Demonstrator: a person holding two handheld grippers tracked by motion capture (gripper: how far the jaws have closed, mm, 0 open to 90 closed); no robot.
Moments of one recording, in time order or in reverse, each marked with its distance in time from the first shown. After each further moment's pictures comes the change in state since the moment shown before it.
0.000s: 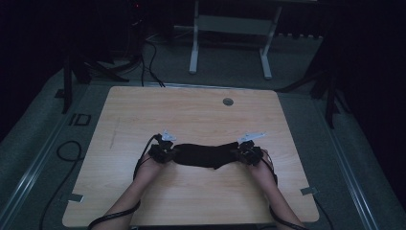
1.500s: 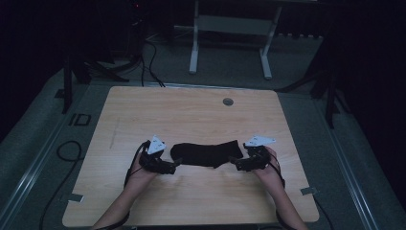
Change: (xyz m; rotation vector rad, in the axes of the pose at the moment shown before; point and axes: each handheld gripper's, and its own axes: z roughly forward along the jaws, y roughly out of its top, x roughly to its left) left arm -0.012 -0.031 -0.043 -0.252 0.036 0.059; right arm 0.002 -0.014 -0.032 -0.166 0.009 -0.052
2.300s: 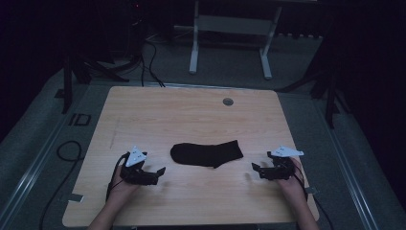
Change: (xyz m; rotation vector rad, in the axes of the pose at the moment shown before) left arm 0.015 -0.042 -0.041 -0.012 0.027 -0.068; right arm -0.037 -0.058 -0.046 -0.018 -0.107 0.079
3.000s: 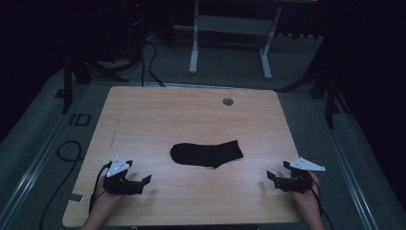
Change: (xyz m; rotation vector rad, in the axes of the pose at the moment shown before) left arm 0.014 -0.031 -0.040 0.005 0.025 -0.058; right arm -0.010 -0.039 -0.044 -0.046 -0.071 0.093
